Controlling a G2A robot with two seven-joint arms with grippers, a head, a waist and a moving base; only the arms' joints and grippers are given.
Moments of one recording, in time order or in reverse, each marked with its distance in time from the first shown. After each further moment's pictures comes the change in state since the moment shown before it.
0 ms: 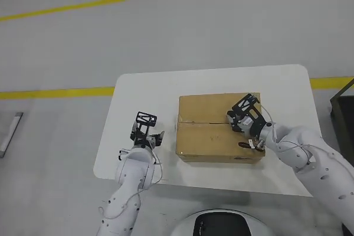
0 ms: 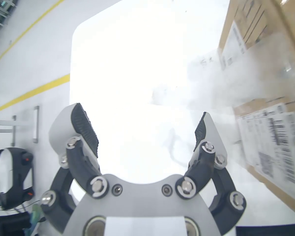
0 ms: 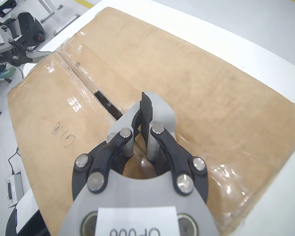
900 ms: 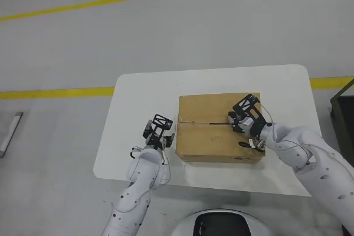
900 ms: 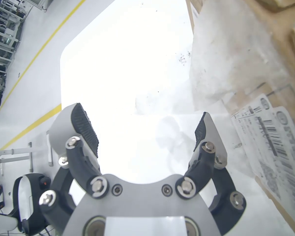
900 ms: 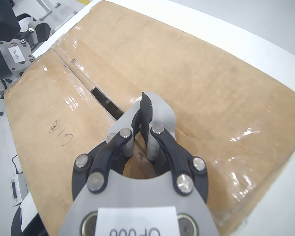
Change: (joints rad) left arm -0.052 -0.021 0.075 0.129 0.029 -0.057 0.157; right arm -0.007 -0.013 0.017 0.007 0.013 0.009 0.031
